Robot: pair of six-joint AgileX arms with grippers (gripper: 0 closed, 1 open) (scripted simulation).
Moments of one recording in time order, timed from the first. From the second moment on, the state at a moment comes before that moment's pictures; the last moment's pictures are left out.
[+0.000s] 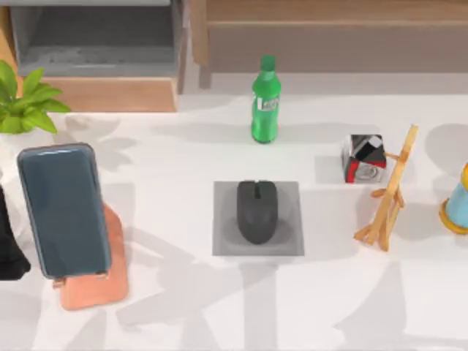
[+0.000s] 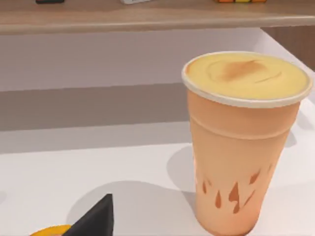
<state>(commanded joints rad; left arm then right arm) 0.00 0.00 0.00 0.00 0.00 0.00 -0.27 0.74 0.06 0.55 -0.15 -0.01</state>
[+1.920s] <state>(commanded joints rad) 0.00 0.00 0.00 0.00 0.00 0.00 -0.35 2.24 0.65 1.60 -0.30 0.00</state>
